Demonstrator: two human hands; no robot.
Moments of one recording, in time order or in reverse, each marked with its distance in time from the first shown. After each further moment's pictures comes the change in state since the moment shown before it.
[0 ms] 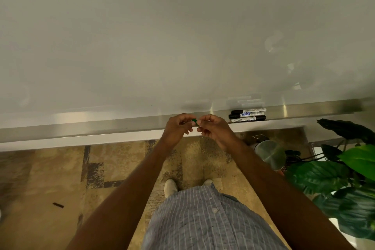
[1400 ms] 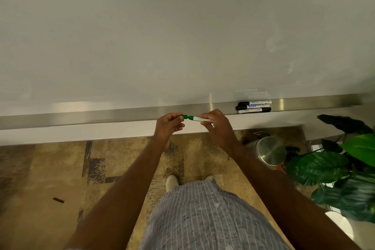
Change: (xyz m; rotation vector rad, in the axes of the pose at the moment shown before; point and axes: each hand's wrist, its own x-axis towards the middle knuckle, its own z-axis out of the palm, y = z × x) left_hand -0.036 -0.037 -0.051 -0.333 0.136 -0.161; right_hand -0.022 0.039 0.032 -1.000 0.205 -0.487
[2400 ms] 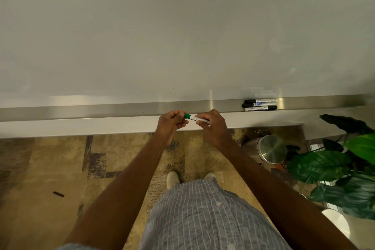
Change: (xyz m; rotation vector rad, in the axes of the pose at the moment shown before) left_hand -0.008 0.002 -0.023 -0.120 -0.034 -0.034; right_hand -0.005 -0.038 0.033 0.086 0.025 0.082
